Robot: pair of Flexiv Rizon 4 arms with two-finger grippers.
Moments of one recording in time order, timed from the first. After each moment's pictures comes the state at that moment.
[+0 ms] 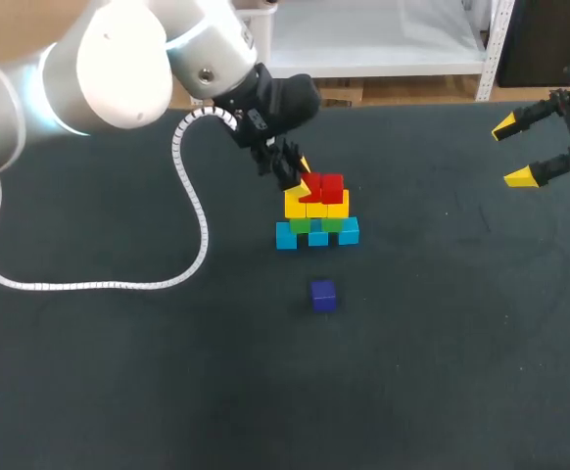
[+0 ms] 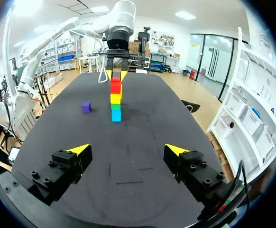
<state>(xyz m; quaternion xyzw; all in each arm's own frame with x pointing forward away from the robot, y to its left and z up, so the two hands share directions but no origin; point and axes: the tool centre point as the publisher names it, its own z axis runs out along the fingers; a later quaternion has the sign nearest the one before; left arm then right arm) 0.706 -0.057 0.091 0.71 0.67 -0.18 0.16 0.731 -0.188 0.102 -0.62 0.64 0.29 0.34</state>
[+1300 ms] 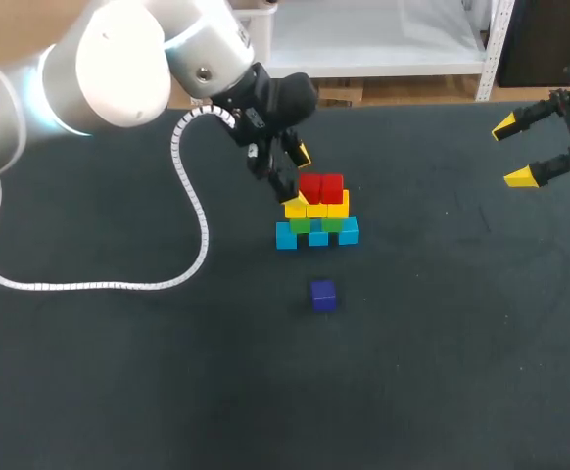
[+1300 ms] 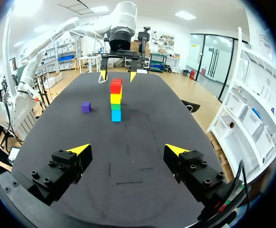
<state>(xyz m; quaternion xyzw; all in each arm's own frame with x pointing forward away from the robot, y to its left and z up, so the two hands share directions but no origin) 0.713 -0.054 0.091 0.70 0.67 -0.19 0.16 0.731 -0.188 0.102 -0.62 0.64 0.29 0.34</state>
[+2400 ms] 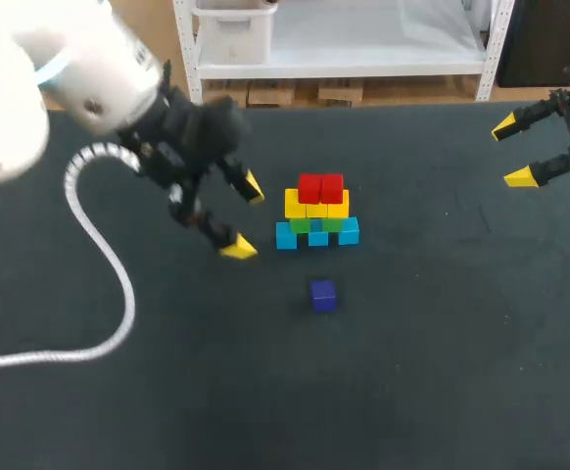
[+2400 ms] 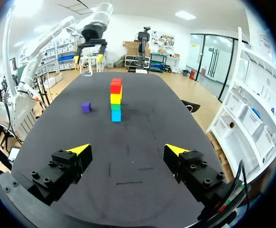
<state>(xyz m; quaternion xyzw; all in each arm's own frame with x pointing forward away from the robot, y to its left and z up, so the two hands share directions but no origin) 0.574 -0.002 0.138 0.69 0.66 -0.23 0.19 0.731 -0.188 0.102 -0.62 0.64 0.29 0.34</state>
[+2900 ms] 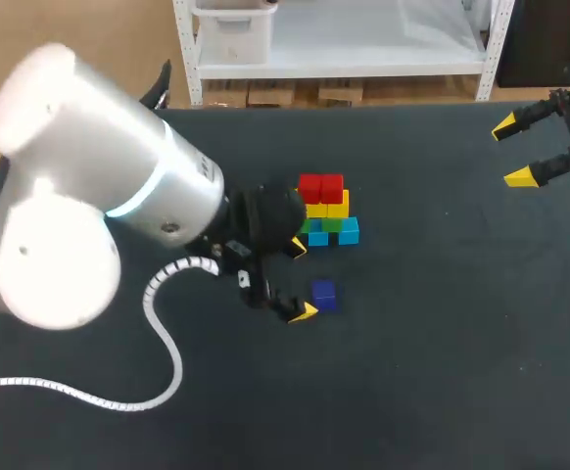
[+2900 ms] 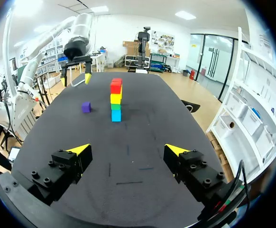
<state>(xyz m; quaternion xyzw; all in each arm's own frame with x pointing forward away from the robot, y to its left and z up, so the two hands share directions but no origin) 0.550 -0.055 0.069 0.63 0.71 -0.18 0.25 0.731 -0.188 0.102 -0.62 0.64 0.29 0.34</state>
